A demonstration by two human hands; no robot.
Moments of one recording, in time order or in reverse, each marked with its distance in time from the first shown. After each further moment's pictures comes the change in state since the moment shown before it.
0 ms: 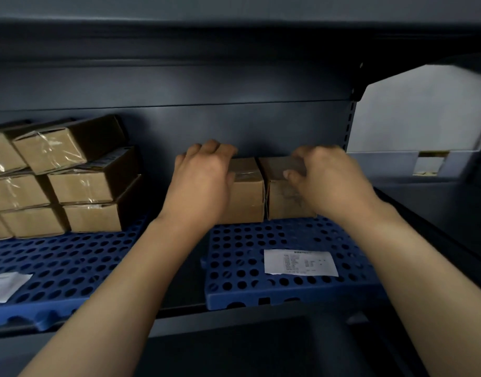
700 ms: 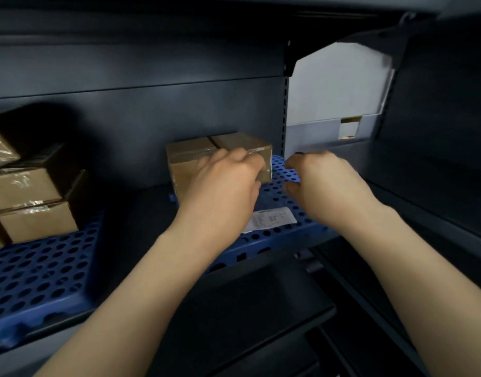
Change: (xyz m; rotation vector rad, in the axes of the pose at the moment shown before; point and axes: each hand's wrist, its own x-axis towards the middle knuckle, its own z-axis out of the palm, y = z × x) left_hand -0.043 0.054 -0.018 -0.255 -0.131 0.316; right_hand -0.083 -0.009 -0.023 -0.319 -0.091 0.181
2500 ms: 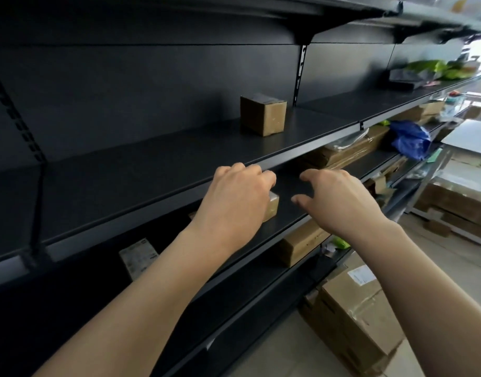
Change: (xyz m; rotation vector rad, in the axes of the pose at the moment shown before) left_hand -0.277 0.703 -0.091 -0.912 -0.287 1.560; right_hand -0.729 0.125 -0.344 -0.581 -0.104 1.882
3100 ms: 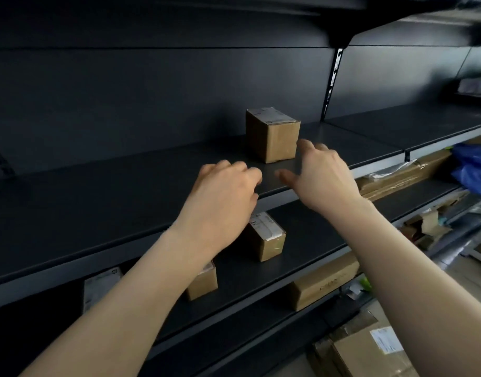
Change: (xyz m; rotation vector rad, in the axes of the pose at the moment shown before) left_hand 0.140 -0.017 0.052 0.067 0.037 -0.239; right_hand 0.198 0.060 0.028 0.162 0.095 -0.148
